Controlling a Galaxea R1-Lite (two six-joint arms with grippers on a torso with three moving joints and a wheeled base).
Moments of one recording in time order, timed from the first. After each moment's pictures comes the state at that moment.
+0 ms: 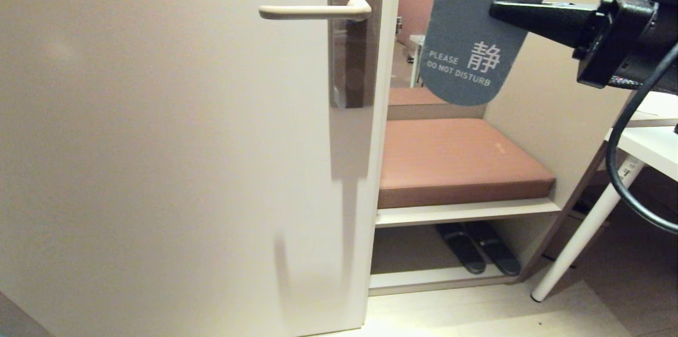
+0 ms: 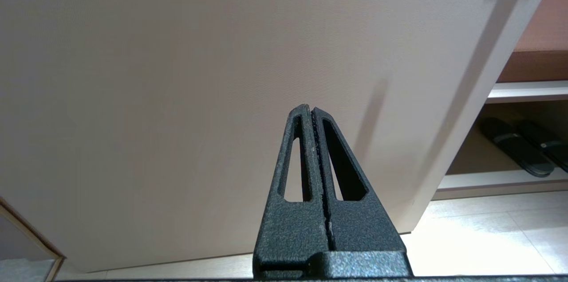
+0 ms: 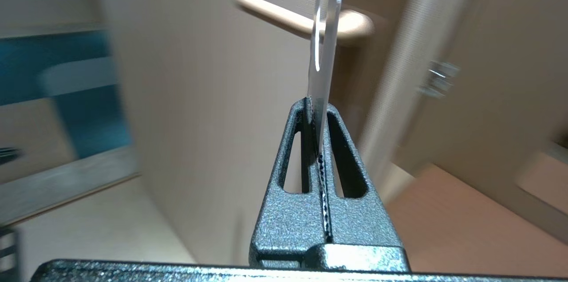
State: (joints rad) left arm 0.00 0.00 0.00 0.00 0.01 -0.03; right arm 0.40 1.39 -1.15 -0.37 0.45 -0.04
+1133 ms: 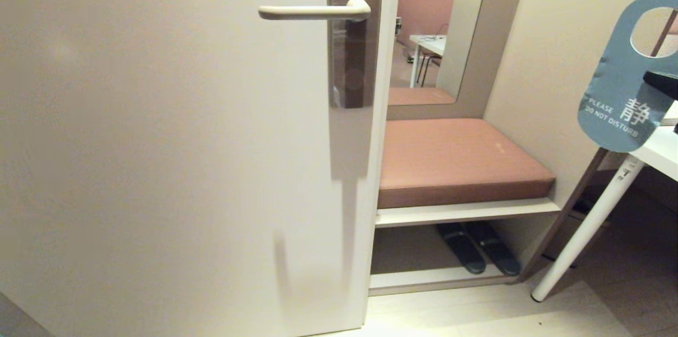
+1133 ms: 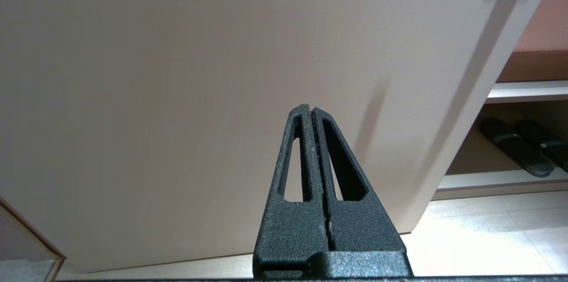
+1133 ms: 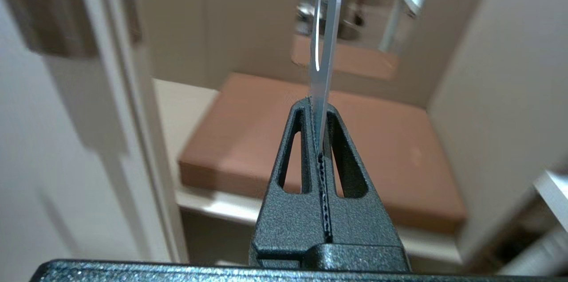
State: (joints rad) left arm 0.00 0.00 0.00 0.00 0.01 -0.03; right arm -0.03 1.12 -0.79 -0.37 0.22 -0.07
